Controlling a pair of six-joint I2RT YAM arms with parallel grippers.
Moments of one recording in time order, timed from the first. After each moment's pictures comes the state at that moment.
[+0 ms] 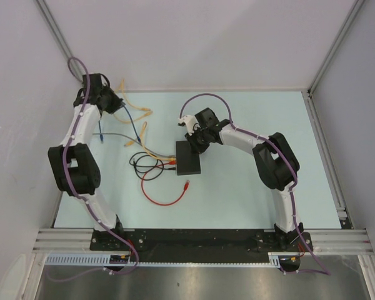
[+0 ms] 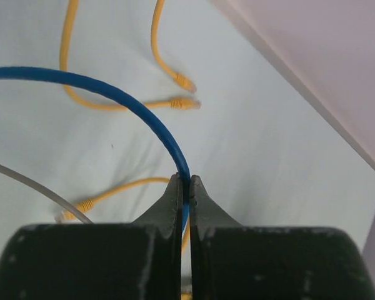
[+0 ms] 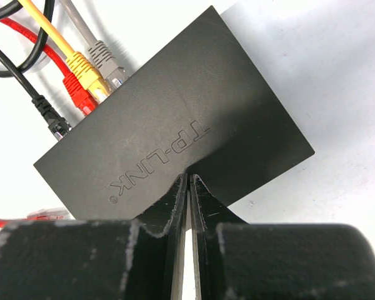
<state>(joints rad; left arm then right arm) 0.10 1.82 1.60 -0.49 0.14 -0.68 0.63 2.09 1.55 -0.41 -0.36 -0.22</state>
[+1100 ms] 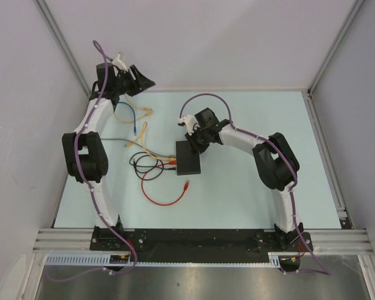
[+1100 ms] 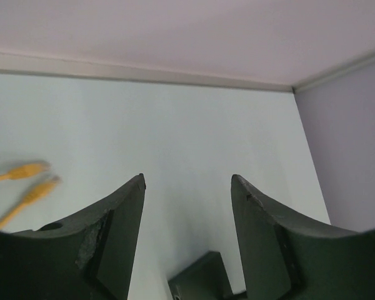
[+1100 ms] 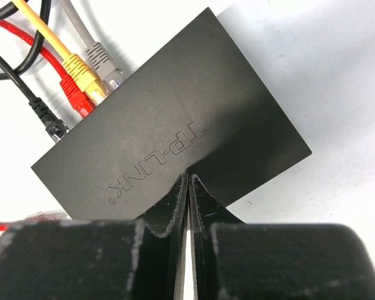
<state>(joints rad) 0.03 2.04 1.80 -0.12 0.58 -0.53 0.63 2.09 1.55 -0.40 -0.35 -0.21</state>
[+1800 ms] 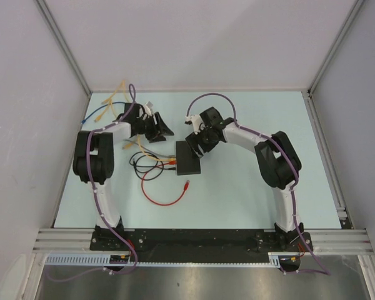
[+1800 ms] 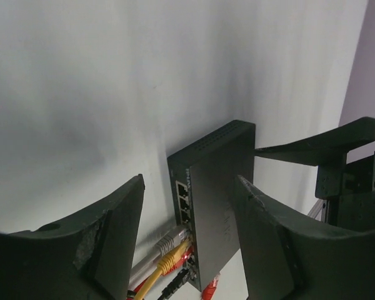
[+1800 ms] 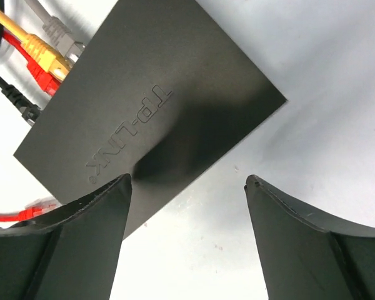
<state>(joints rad) -0.10 2.01 1.31 -0.15 0.69 -0.53 0.60 2.07 1.53 -0.46 -0.33 -0.13</state>
